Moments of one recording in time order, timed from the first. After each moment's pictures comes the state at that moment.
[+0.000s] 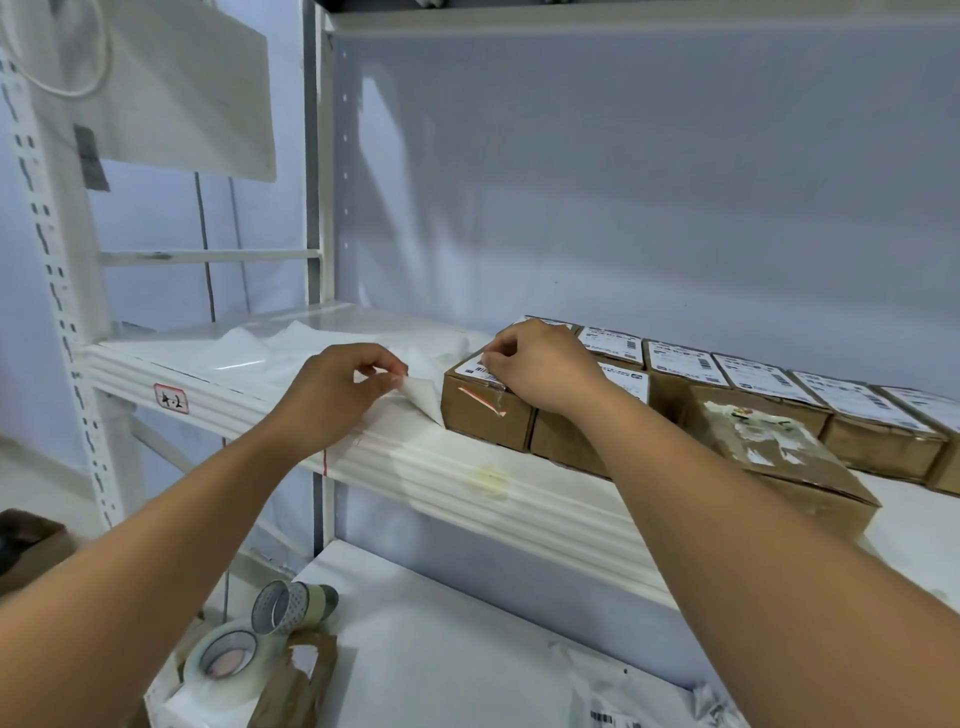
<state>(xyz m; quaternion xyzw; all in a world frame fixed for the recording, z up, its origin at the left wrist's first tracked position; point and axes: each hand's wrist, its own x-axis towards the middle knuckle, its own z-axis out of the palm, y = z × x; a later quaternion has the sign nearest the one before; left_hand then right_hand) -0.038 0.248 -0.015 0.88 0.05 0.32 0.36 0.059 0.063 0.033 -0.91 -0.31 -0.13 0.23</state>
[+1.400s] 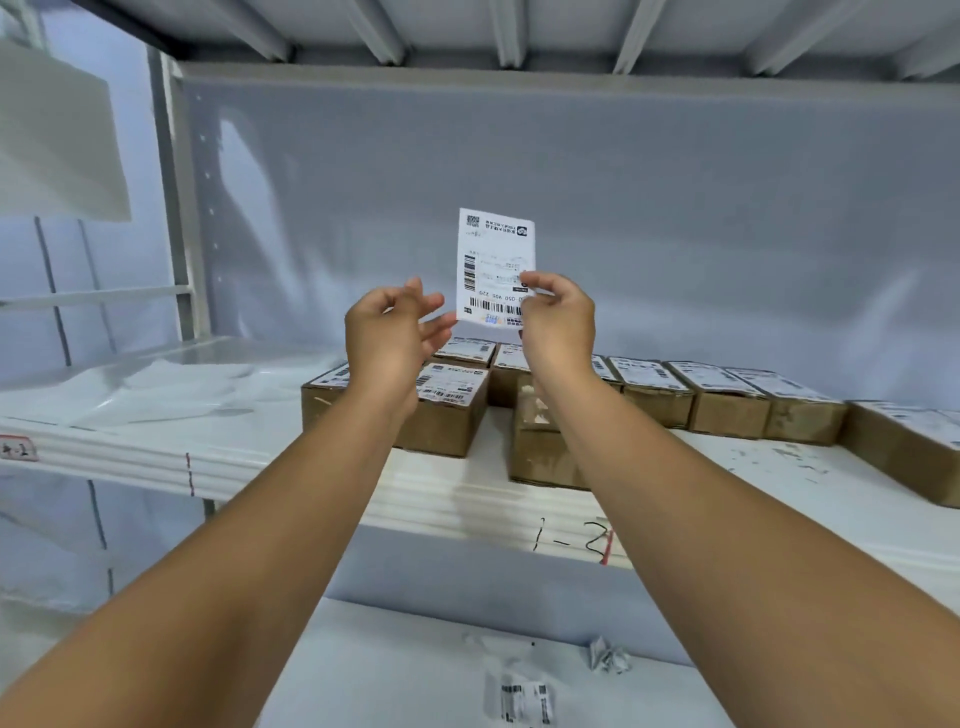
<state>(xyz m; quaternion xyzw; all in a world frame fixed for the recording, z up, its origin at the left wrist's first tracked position) -0.036 0.056 0.064 0.50 -0.01 0.33 0.80 0.016 -0.057 0.074 -0.68 -0.10 -0.24 0.69</state>
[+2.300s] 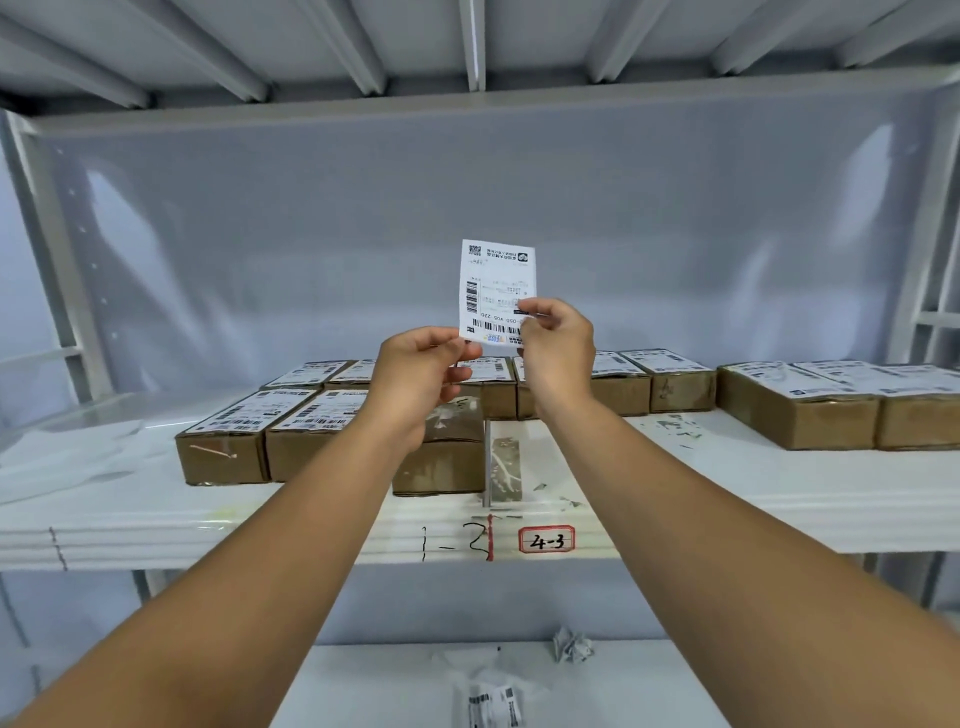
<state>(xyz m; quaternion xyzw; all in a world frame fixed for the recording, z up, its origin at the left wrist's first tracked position) -0.036 -0.061 0.063 0.68 -0.08 0.18 0.71 0.006 -0.178 0.064 -0.65 -0.04 -0.32 0.69</state>
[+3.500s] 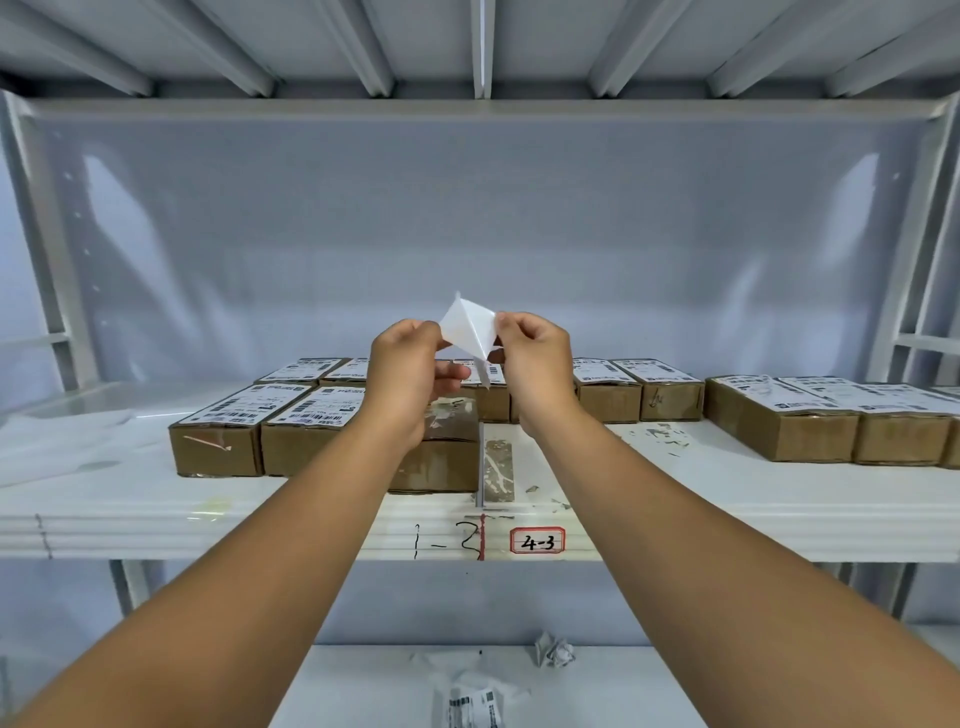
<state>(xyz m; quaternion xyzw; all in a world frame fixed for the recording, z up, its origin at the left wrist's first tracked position) -0.033 -0.061 0.065 0.62 -0.07 0.21 0.75 -0.009 -0.166 0.062 -0.66 -0.09 -0.27 0.69</state>
